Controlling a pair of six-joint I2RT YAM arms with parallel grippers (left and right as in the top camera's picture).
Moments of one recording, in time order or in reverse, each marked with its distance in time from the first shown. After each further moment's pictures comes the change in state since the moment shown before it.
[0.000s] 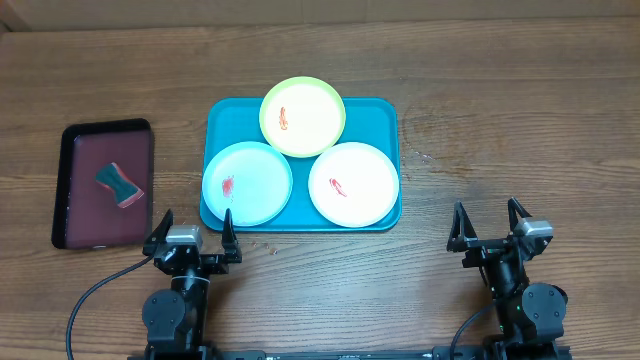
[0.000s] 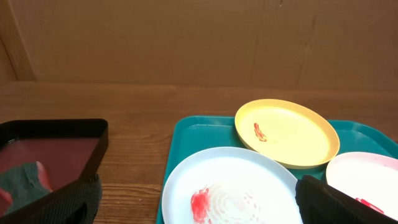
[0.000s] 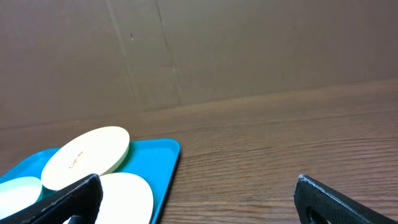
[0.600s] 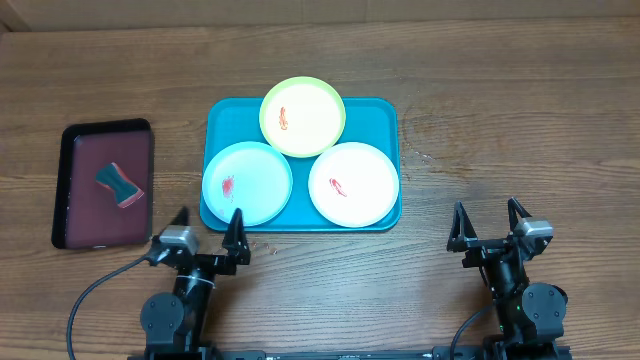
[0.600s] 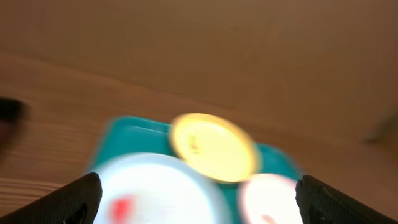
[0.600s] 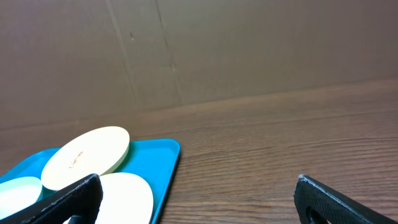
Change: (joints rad) left arm 0.000 0.000 0.000 0.060 0.183 -0.329; right arm 0.000 0.000 0.000 0.000 0.000 0.000
